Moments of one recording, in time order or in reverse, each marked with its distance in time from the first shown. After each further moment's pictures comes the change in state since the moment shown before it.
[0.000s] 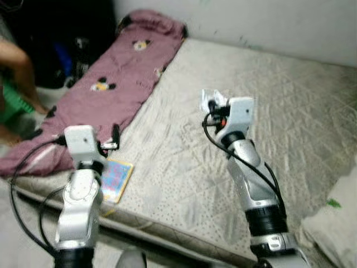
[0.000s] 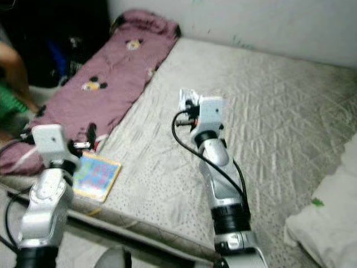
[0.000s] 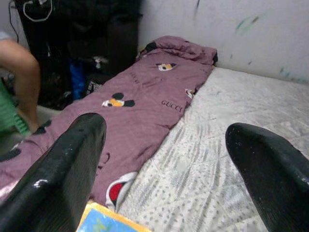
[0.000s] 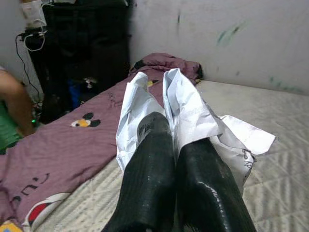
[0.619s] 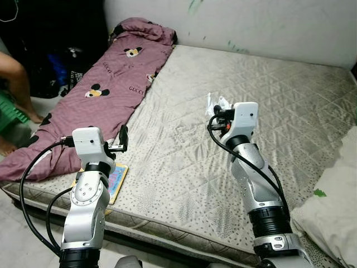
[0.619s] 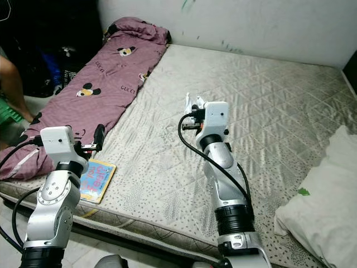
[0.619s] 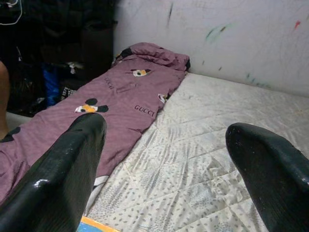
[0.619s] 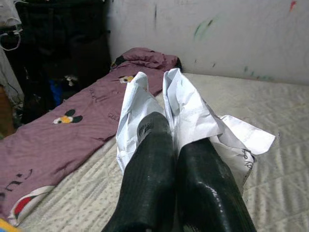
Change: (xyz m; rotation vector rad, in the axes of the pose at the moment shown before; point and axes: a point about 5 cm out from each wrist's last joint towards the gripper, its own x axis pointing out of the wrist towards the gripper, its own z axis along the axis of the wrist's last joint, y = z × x) left arm 0.000 -0.005 0.000 -0.032 0.001 -0.036; right arm -0.002 -0.007 -0.012 0.017 0.057 -0.026
